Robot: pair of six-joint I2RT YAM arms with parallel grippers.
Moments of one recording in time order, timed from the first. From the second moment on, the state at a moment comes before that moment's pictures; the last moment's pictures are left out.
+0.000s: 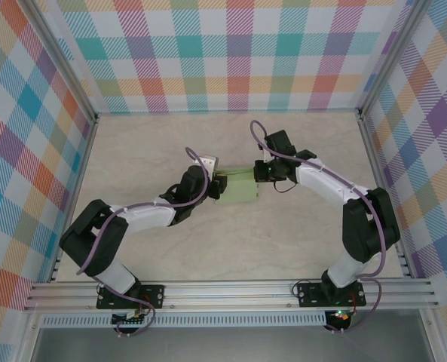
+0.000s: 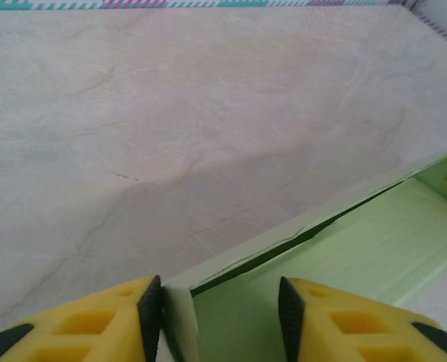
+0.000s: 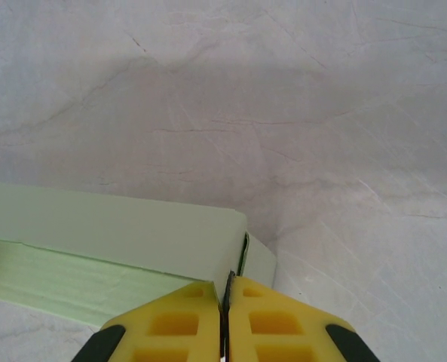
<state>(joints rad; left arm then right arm) -0.69 1.57 0.77 0.34 -0.15 -0.28 0.48 1.65 1.21 -0.53 -0.14 0.34</state>
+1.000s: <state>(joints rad) -0.49 1.45 0.69 0.30 0.38 0.41 0.49 1.66 1.19 -0.44 -0.14 0.21</state>
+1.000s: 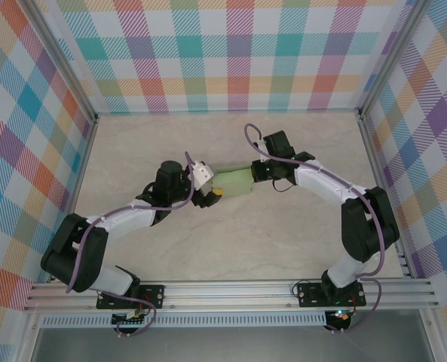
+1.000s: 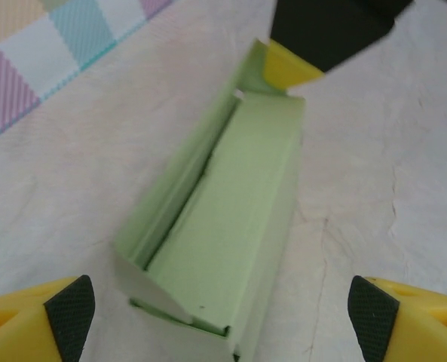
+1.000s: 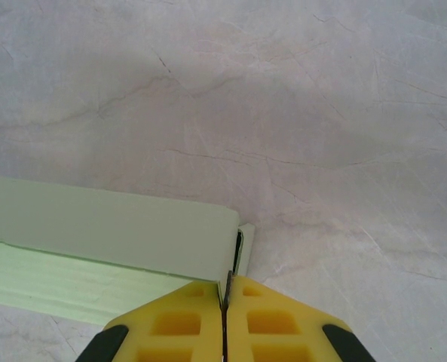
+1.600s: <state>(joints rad) -0.48 1.56 0.66 0.49 0.36 0.62 0.49 1.66 1.19 -0.44 -0.14 0.16</state>
